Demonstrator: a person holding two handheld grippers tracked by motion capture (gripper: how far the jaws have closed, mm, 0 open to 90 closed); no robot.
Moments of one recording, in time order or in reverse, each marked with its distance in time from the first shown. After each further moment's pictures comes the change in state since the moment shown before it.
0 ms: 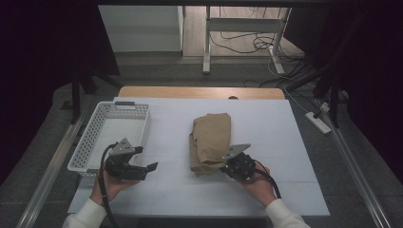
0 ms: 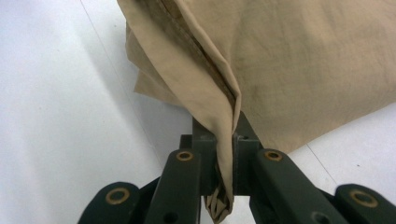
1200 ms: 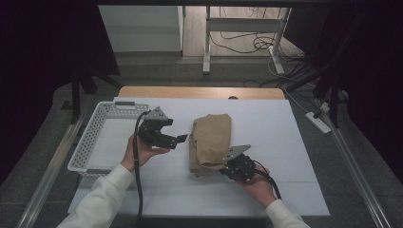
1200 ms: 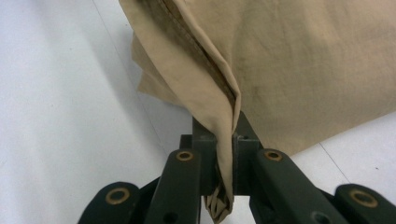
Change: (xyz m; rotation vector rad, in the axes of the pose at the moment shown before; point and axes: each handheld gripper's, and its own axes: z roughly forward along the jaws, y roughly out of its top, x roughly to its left) left arm -0.003 0.108 0.057 -0.027 -0.074 0.084; right arm 0.001 -0.004 0.003 -0.009 0.035 0.002
